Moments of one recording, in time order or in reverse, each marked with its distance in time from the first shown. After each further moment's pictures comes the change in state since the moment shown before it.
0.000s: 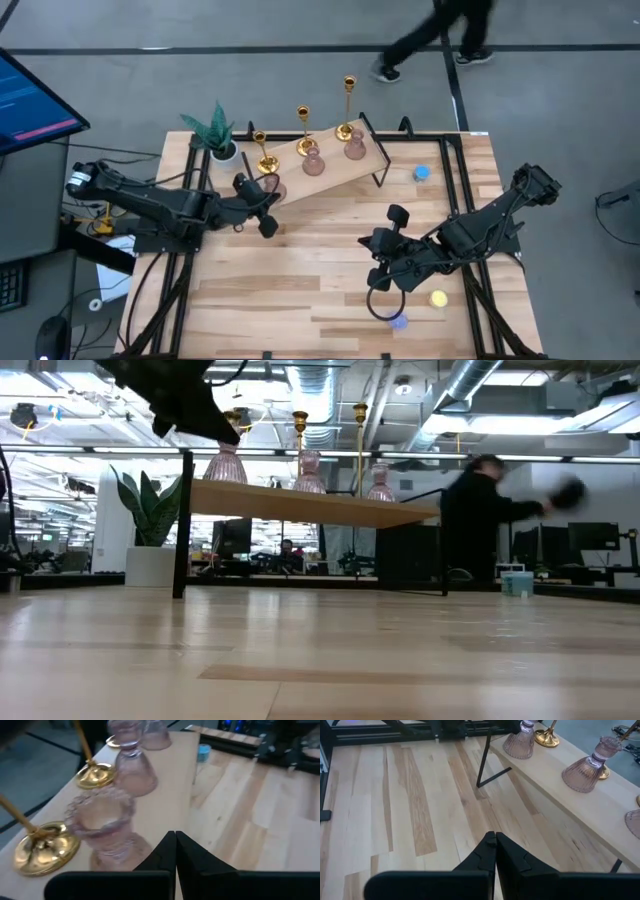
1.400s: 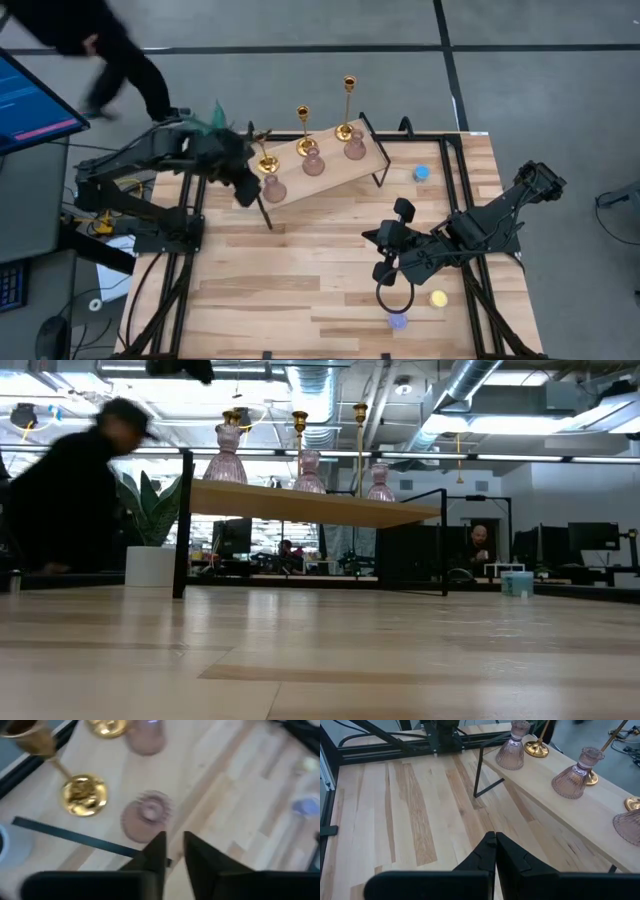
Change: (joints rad) left arm 0.380 0.173 0.805 -1.017 0.635 -0.113; right arm 0.000 -0.058 0.000 0.000 0.025 0.006
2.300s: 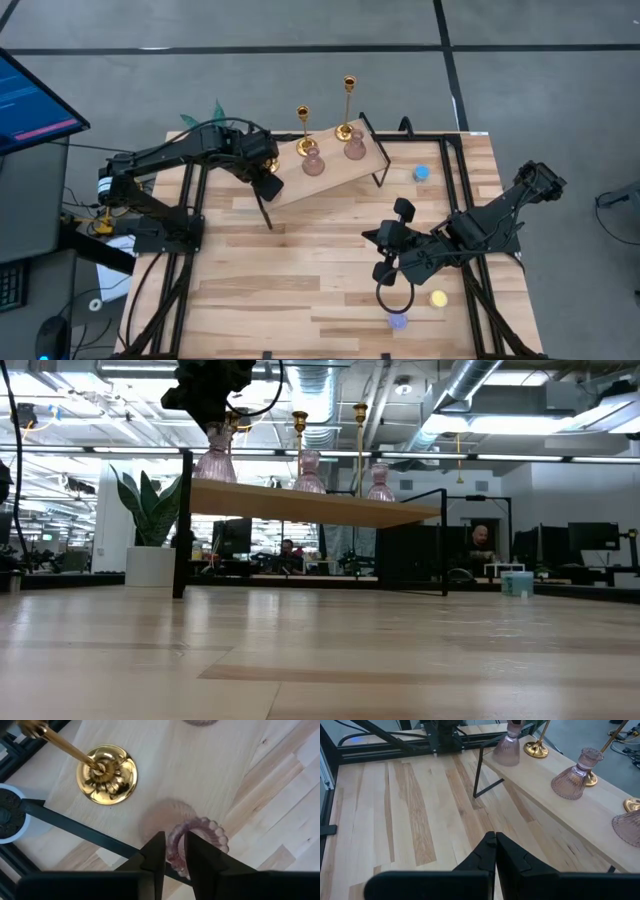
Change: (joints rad) left arm 0.087 0.208 0.001 -0.069 -0.045 -0.045; right arm 0.000 0.000 0.000 0.000 0.001 -0.007
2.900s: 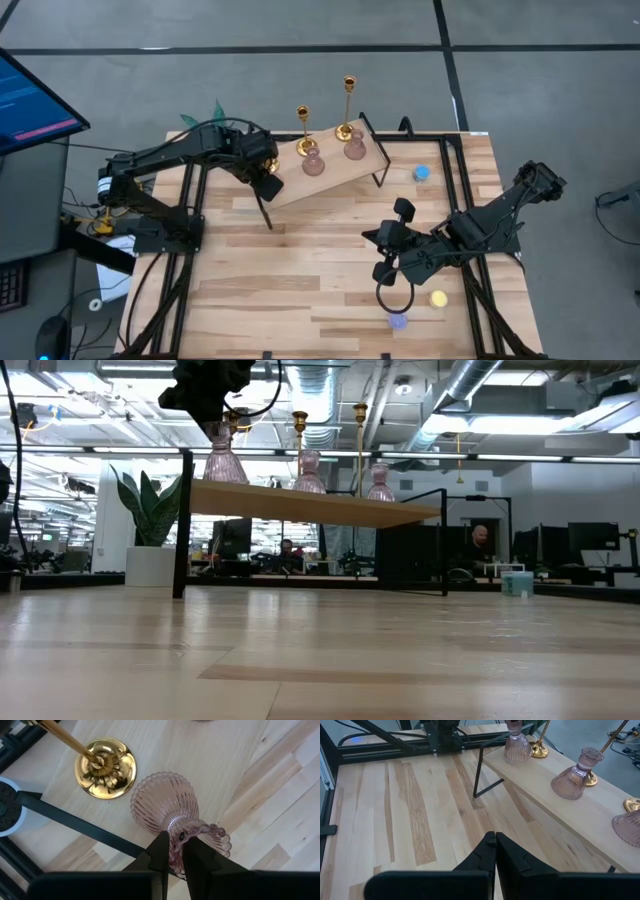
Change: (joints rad) left arm 0.000 -0.001 0.000 -0.011 0.016 -0.024; right arm 0.000 0.000 0.000 0.000 0.000 0.000
